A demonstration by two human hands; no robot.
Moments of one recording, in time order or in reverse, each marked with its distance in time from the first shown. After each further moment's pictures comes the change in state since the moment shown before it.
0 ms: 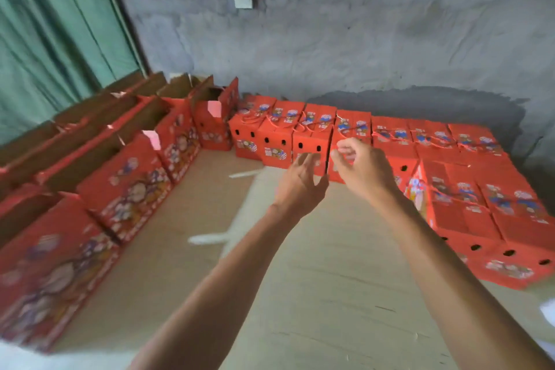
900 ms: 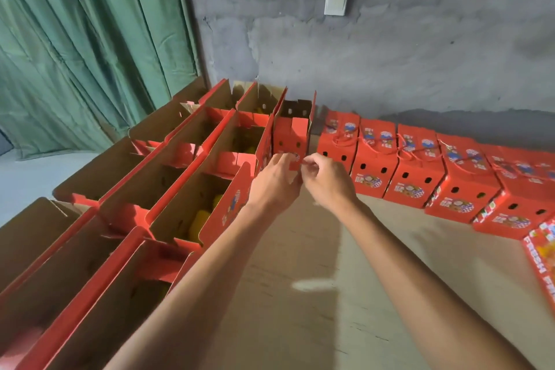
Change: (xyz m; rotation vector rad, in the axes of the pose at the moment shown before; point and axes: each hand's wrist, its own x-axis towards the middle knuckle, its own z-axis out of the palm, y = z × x) left_hand 0.053 -0.354 -0.243 0.094 0.010 -0.160; right_hand 0.089 -0.280 0.335 -0.001 -0.173 0.022
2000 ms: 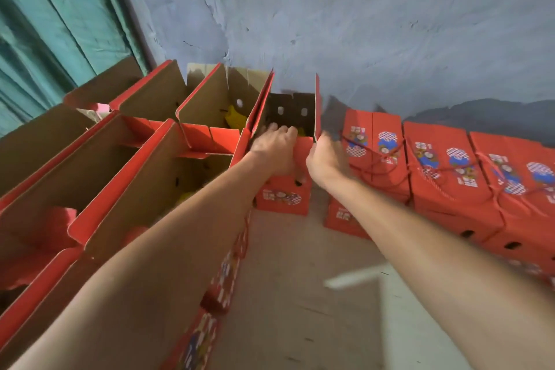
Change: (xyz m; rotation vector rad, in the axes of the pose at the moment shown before) left_hand 0.394 -0.151 0.204 0.458 -0.353 0.140; right_hand 0.386 0.166 0.178 -0.156 0.113 0.225
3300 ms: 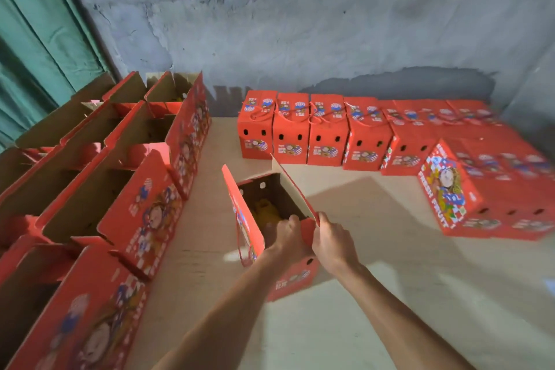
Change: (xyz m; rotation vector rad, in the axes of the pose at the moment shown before) left_hand -0.500 0.380 0.001 -0.428 -0.286 -0.119; right_hand -0.522 0.221 -0.273 -0.136 -0.038 -0.030
